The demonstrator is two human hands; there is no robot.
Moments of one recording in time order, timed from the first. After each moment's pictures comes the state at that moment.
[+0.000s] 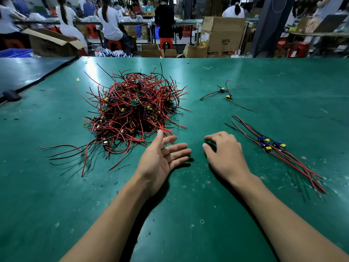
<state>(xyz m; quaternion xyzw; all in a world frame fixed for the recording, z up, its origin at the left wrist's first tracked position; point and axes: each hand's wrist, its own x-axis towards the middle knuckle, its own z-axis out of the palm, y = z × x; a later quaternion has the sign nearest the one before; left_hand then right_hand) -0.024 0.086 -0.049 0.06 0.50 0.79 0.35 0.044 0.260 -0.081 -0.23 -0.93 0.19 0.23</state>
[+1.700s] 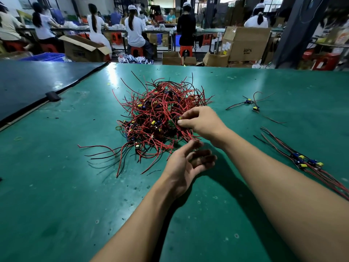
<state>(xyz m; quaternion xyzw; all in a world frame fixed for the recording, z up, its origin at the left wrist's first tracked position) -0.040 0.076 -0.046 0.03 0.42 0.82 0.37 -0.077 0.195 0.000 -0.12 -0.85 0.49 0.14</state>
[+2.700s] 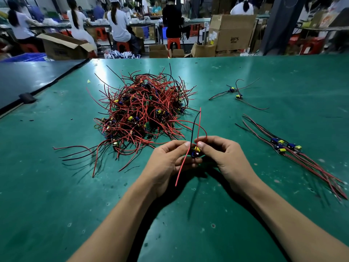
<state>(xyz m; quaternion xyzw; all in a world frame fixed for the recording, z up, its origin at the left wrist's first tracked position) -0.023 0.079 -0.049 0.12 0.51 0.78 0.34 0.053 0.216 -0.061 -0.13 -0.64 0.74 0.19</state>
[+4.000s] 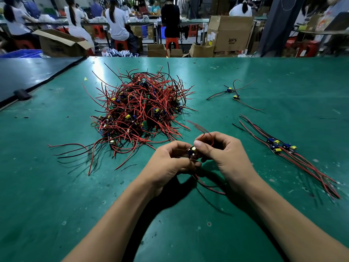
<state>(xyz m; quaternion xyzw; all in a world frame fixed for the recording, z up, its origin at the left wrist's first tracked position) -0.018 0.076 -0.053 0.20 0.60 0.71 0.31 0.059 0.217 -0.051 -0.10 -0.68 0.69 0.23</state>
